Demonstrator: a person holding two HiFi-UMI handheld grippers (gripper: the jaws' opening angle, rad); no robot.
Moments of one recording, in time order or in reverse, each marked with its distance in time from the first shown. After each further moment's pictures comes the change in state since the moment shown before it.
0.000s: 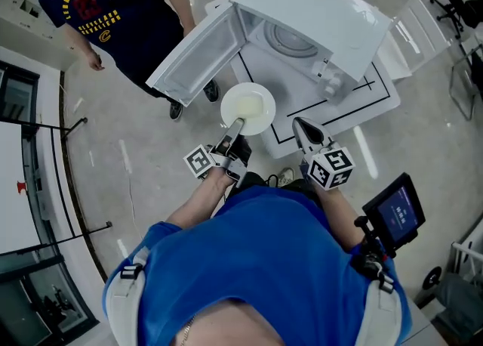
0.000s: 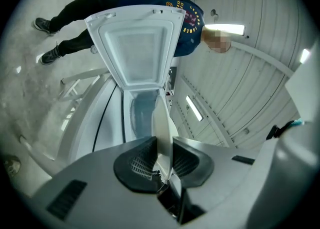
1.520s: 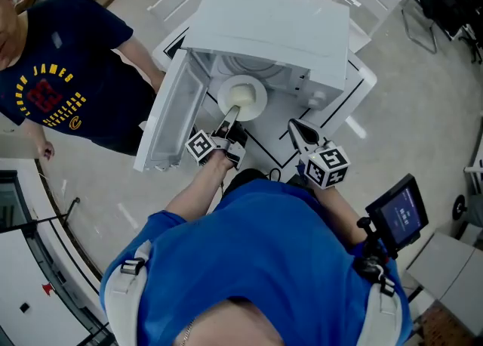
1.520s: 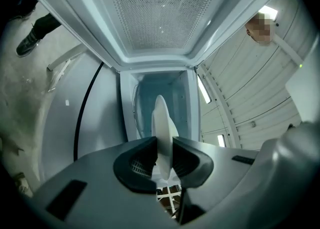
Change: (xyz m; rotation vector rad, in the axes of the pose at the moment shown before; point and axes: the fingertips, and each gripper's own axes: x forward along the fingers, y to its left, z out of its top) left arm 0.165 0.083 0.059 -0.054 0.325 0.039; right arm 0.044 -0.062 0.018 0.071 -0.058 -0.362
